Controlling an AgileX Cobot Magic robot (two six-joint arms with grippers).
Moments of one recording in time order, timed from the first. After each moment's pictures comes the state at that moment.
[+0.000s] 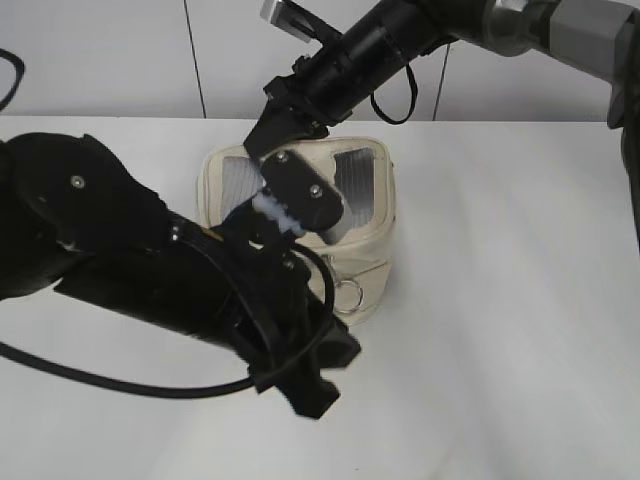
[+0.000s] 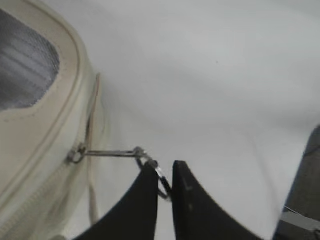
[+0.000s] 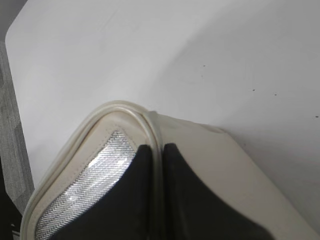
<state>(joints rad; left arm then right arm) -0.91 1.62 -0.81 -0.95 0.21 1.10 0.44 2.46 -2.20 0.86 1.15 -0.63</state>
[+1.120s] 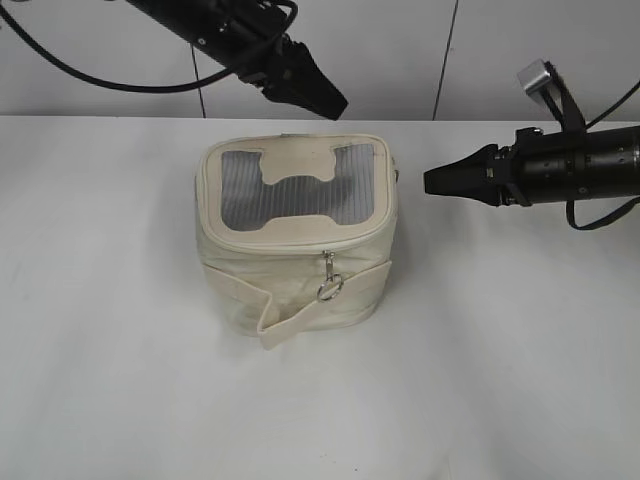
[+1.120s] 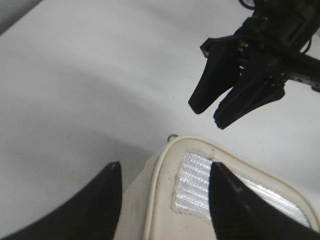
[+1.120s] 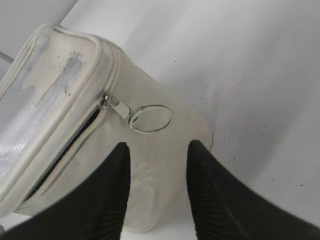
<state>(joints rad) -0.37 2.19 -1.95 -0.92 1.16 1.14 0.01 1.99 -1.03 1.56 0.88 -1.66</state>
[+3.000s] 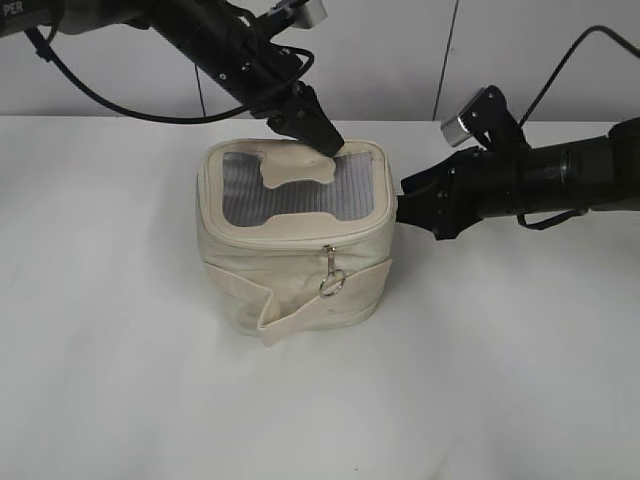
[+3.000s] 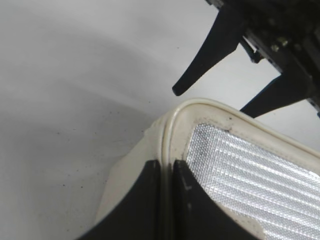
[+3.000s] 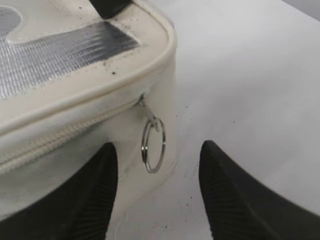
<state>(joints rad) -0.40 2.35 -2.10 -0.76 1.24 1.00 0.17 2.02 -1.01 1.72 0.66 -2.26</state>
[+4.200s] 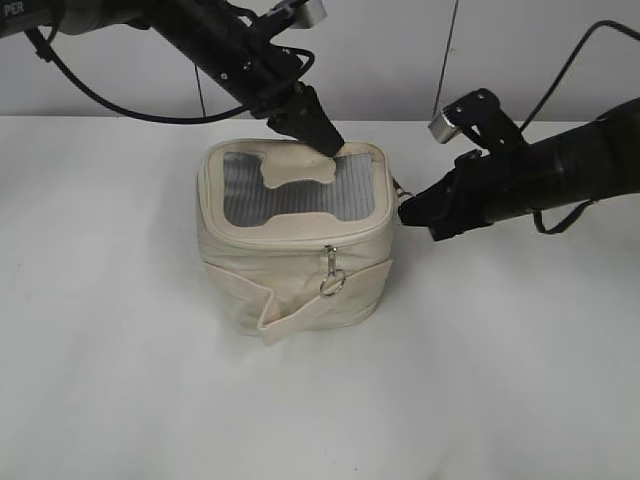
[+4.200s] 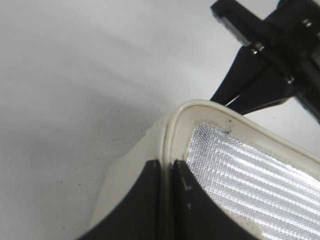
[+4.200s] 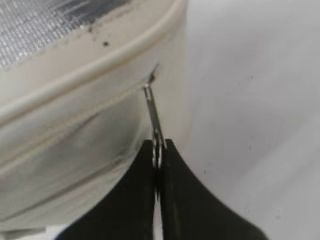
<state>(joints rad) -0.40 2.36 -2.10 -0.76 1.23 0.97 0.22 1.98 -1.04 1.42 0.50 -1.83</state>
